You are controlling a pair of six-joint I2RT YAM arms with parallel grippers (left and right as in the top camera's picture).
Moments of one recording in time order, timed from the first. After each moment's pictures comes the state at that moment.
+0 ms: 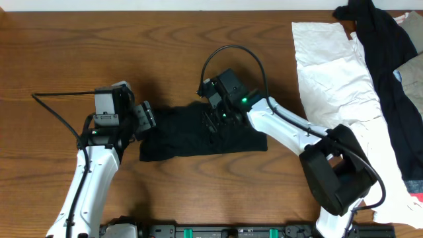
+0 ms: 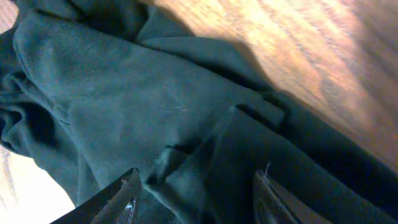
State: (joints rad) left arm 0.03 1.27 0.78 -0.47 0.10 -0.32; right arm 0.64 1.94 1.29 -0.43 -0.27 0.04
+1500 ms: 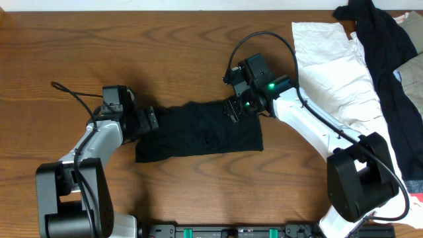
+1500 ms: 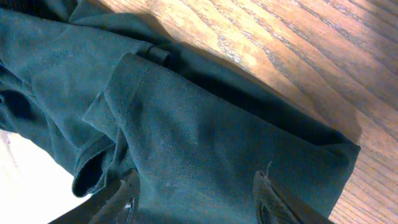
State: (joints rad) left arm 0.09 1.63 0.79 -0.36 0.08 -0.27; right arm 0.49 1.84 1.31 -0.63 -0.28 0.04
